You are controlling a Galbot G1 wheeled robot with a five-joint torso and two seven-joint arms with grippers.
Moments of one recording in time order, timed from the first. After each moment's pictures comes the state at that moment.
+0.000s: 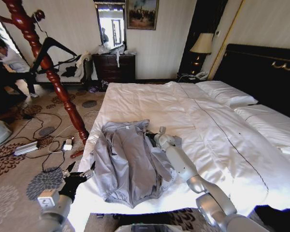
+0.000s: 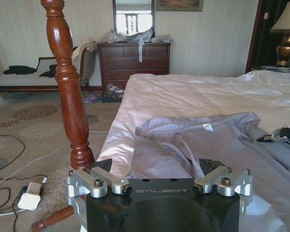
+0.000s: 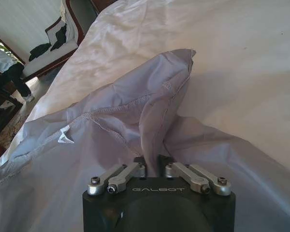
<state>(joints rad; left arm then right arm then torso) 2.02 -1.00 -0.75 -2.50 -0.59 0.21 -0.36 -0.49 1.37 0.07 1.09 0.96 -0.54 0.12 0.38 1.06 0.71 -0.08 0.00</state>
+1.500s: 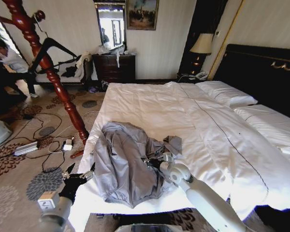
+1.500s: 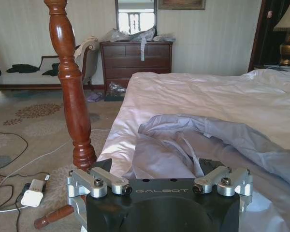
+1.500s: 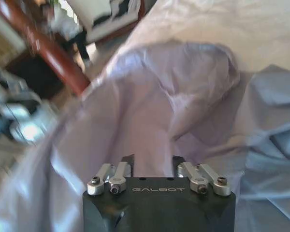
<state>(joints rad) 2.03 -1.03 -0.74 -2.50 -0.57 0.20 -0.36 -1.00 1.03 0.05 1.89 1.12 -0.58 0.17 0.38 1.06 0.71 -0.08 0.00</state>
